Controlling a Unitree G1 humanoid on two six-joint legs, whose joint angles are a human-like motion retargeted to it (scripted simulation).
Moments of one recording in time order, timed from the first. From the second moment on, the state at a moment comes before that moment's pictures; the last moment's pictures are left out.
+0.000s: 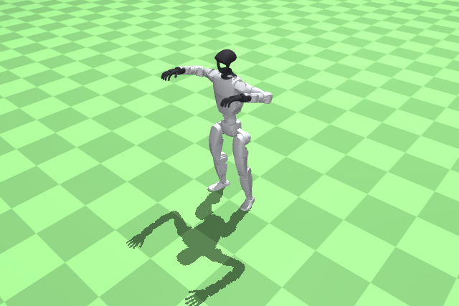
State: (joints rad) left arm 0.61 1.44 0.95 -0.34 0.19 -0.13 -0.05; right arm 0.43 -1.31 -0.77 -0.29 0.06 -0.14 0.12; waist -0.01 -0.06 0.00; left_leg -0.04 0.08 0.34 0.16 -0.44 -0.04; right_leg -0.02 -0.21 -0.29 0.11 -0.31 0.17
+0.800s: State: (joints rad) left arm 0.53 1.47 0.88 -0.33 0.19 -0.13 -0.03; right arm 0.44 -1.32 -0.79 -0.29 0.07 -0.14 0.10; waist -0.02 -0.07 -0.01; left_leg -0.06 0.08 0.31 0.17 -0.43 -0.05; right_leg -0.01 -0.21 -0.32 0.11 -0.32 0.17
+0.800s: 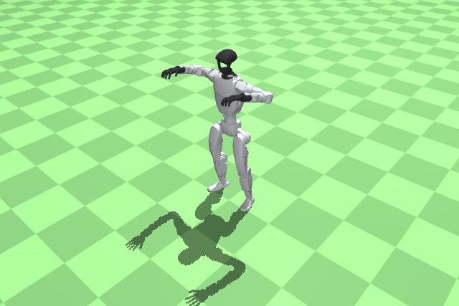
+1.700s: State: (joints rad) left arm -0.08 0.87 0.14 -0.39 -0.09 -0.18 0.43; right arm -0.08 -0.83 -0.01 -0.44 0.27 -0.31 -0.44; waist 0.06 -0.15 0.46; left_leg -0.15 0.20 0.40 0.45 -0.57 0.02; right_leg -0.30 -0.26 -0.25 0.65 -0.48 0.09
